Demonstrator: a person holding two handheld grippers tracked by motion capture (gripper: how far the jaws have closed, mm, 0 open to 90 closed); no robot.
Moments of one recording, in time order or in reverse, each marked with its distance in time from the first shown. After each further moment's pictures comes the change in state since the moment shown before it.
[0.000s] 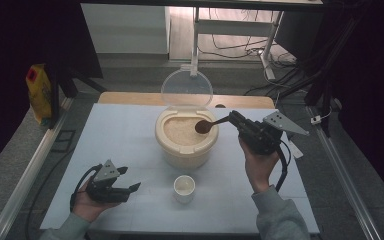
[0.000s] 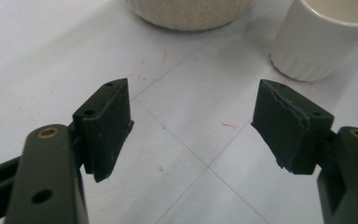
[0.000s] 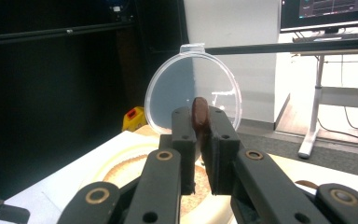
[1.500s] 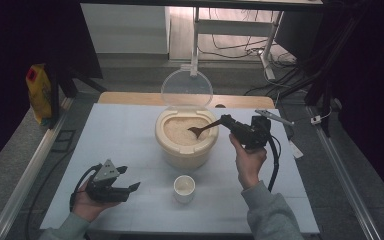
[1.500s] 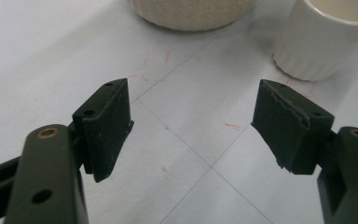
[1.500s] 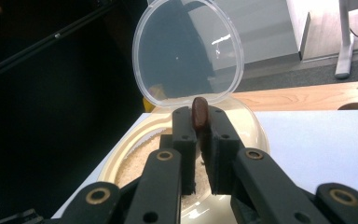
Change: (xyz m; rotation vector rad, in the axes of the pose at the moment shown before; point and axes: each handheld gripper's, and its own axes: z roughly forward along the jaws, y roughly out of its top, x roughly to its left) left arm 0.002 0.000 0.000 -0.002 0.007 0.007; right arm -0.018 -0.022 0.033 0.155 0.009 0.361
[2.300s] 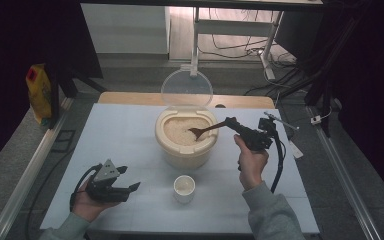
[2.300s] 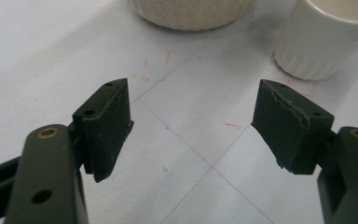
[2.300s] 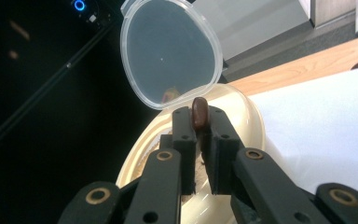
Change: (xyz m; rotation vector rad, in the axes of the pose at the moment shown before) left arm 0.000 0.000 0.000 0.000 0.003 0.004; right arm -0.024 -0.006 -0.003 -0.005 0.042 0.261
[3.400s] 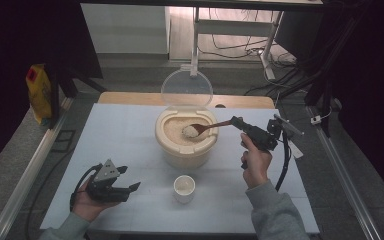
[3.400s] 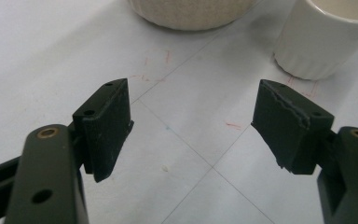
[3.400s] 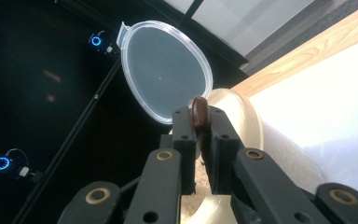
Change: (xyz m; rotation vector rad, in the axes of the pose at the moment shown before) left arm 0.000 0.000 0.000 0.002 0.001 0.005; right arm -0.024 0.004 -0.008 -0.034 0.074 0.217
